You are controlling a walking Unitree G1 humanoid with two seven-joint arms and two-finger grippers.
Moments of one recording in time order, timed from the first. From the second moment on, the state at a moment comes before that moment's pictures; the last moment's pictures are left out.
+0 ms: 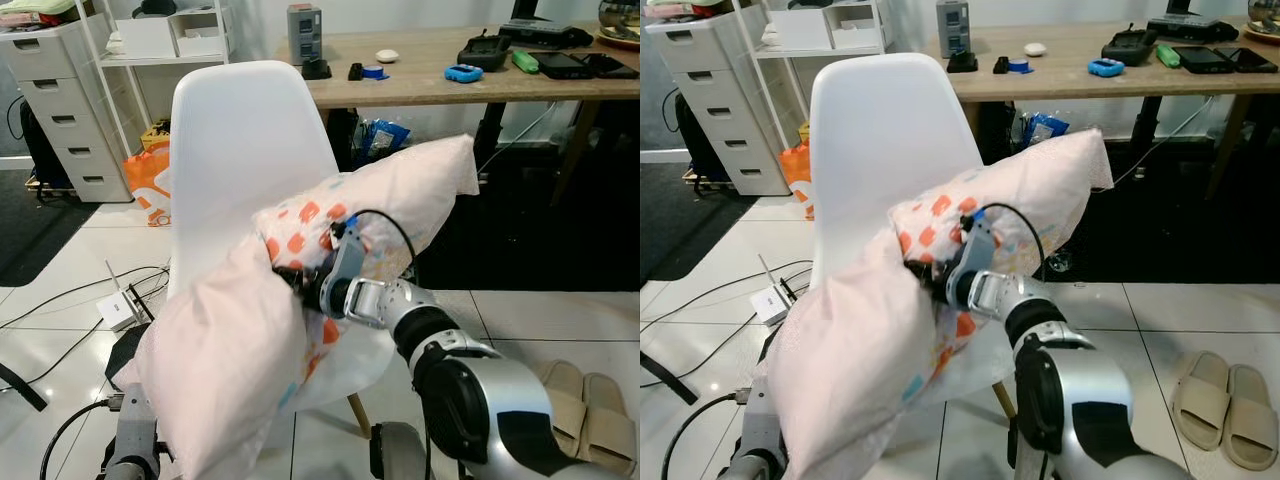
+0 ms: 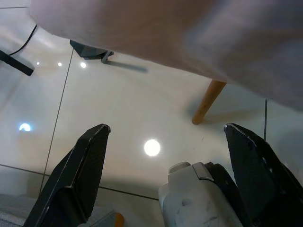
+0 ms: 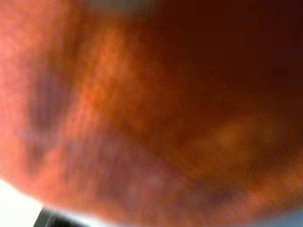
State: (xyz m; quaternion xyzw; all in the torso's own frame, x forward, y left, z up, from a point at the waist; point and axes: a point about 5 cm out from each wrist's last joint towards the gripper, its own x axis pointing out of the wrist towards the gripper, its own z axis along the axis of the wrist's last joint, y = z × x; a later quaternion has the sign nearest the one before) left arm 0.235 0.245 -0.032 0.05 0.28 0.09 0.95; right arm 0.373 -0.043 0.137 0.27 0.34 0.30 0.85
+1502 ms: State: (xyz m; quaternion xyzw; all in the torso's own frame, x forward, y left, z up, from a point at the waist) left arm 0.242 0.243 -0.029 0.04 0.28 0.10 0.96; right arm 0.316 -0.109 0.172 0.07 0.38 0.41 0.83
